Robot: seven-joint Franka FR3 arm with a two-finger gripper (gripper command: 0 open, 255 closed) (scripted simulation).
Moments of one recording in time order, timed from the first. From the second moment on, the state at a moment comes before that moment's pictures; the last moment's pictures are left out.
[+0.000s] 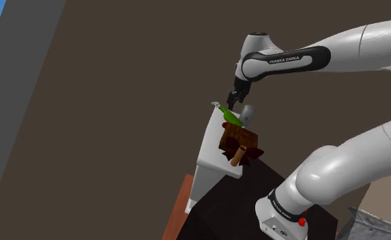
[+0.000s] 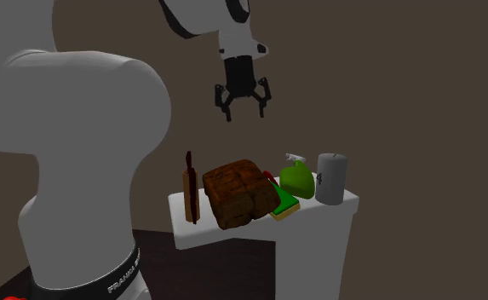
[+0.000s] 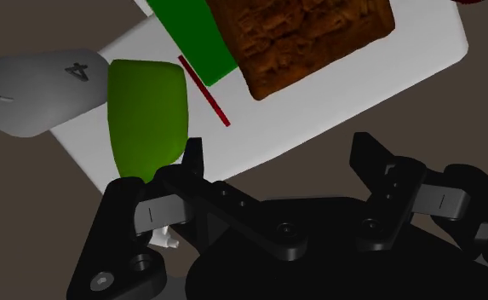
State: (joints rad) arm -0.10 -0.28 -0.18 -2.39 -0.23 2.08 -0.14
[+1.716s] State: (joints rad) arm -0.25 0.51 -0.27 -1.92 -0.14 2.44 -0.31
